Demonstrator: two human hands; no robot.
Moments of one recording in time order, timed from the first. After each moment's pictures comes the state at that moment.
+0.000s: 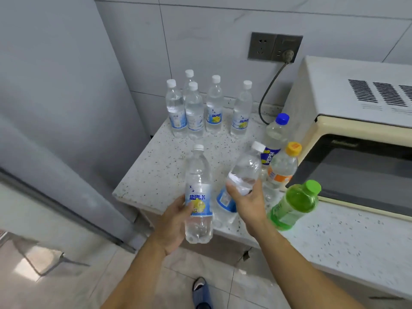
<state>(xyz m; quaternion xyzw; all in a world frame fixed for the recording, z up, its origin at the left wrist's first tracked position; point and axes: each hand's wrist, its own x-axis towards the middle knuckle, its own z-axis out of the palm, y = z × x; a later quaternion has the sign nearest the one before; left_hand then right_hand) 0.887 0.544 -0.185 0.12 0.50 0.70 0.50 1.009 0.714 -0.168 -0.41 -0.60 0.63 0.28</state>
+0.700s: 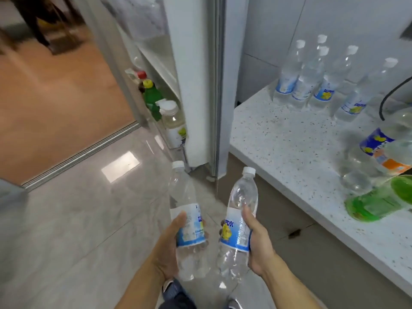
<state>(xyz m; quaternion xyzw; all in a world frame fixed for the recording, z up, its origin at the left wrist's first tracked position) 1.044 0.298 -0.182 -0.19 0.51 0.78 0.31 1.091 0.499 -0.207 -0.28 -0.42 0.85 -0.13</state>
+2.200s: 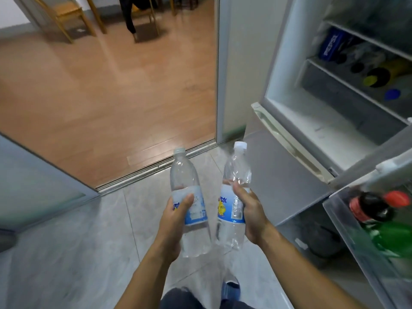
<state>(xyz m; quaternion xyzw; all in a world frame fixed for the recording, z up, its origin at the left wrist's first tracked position) 0.567 -0.124 -0.159 -0.24 0.60 0.75 0.12 0.529 0.063 -0.179 -0.15 -0.56 0.79 -0.21</state>
